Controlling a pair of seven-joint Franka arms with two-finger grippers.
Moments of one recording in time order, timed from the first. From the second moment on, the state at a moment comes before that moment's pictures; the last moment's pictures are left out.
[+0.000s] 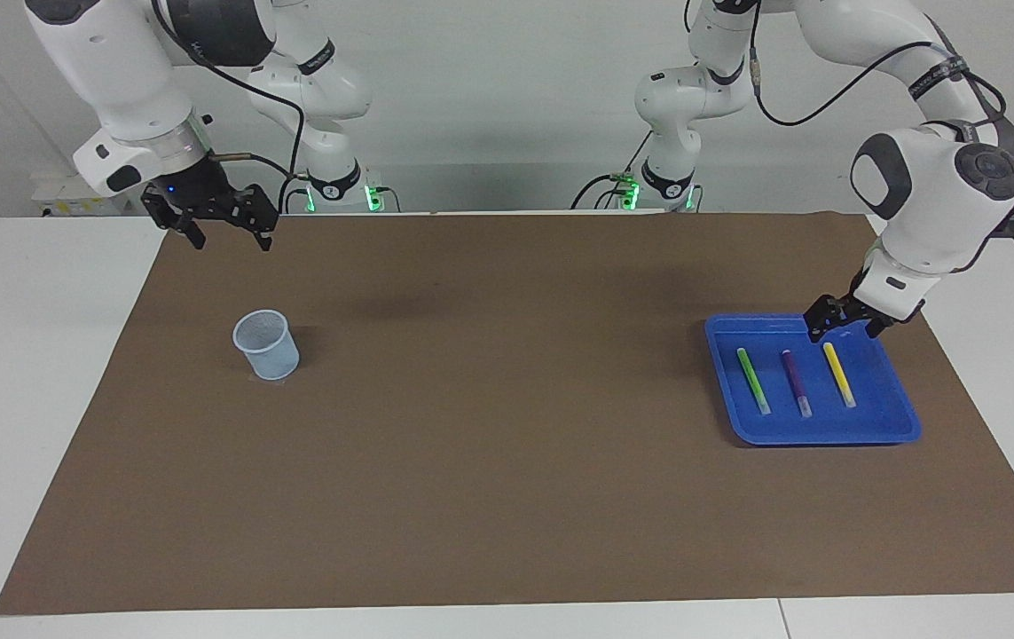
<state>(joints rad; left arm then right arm) 0.09 0.16 -0.06 -1.71 0.03 1.86 0.02 -0.06 -0.05 0.07 -1.67 0.02 1.57 0.09</state>
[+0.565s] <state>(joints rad) 0.08 0.10 -0.08 -1.57 0.02 1.66 0.00 -0.06 -0.05 0.07 -1.67 0.02 1.57 0.09</state>
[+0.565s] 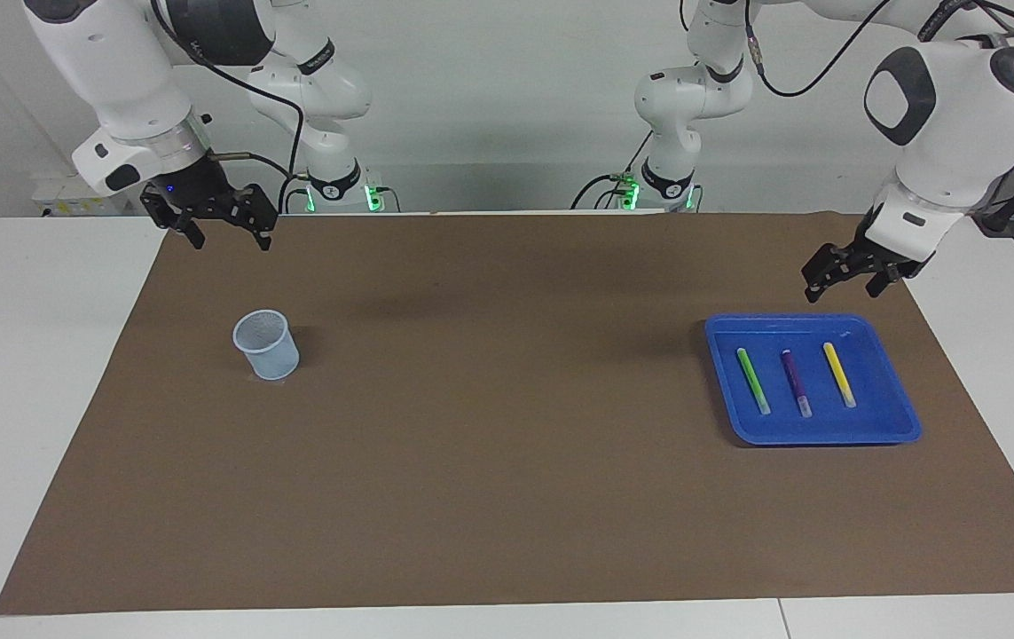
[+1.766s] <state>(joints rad) 0.05 -0.06 -0.05 -1.57 0.02 1.47 0.00 -0.06 -0.05 0.07 -1.67 0.02 1.57 0.09</state>
